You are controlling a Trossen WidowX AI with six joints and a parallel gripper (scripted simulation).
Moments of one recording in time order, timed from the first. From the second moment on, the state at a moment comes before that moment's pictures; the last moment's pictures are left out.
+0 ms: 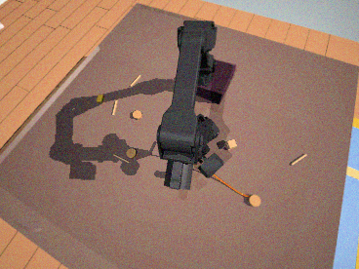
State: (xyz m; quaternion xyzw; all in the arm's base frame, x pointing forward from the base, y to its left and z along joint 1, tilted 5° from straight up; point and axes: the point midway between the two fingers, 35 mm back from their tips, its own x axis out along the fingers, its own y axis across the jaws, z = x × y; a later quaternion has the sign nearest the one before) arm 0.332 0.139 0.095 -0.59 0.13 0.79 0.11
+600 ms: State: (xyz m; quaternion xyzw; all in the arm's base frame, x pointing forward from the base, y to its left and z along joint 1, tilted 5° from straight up) arm 0.343 0.137 0.095 -0.56 0.24 0.75 0.27
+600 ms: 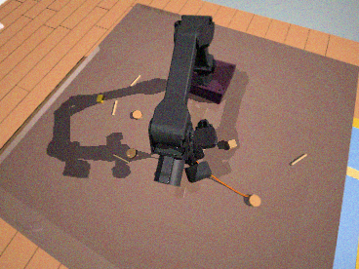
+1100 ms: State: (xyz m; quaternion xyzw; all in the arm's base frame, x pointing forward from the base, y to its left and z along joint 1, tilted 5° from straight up) arm 0.344 0.139 0.093 -0.56 0.24 0.74 0.28
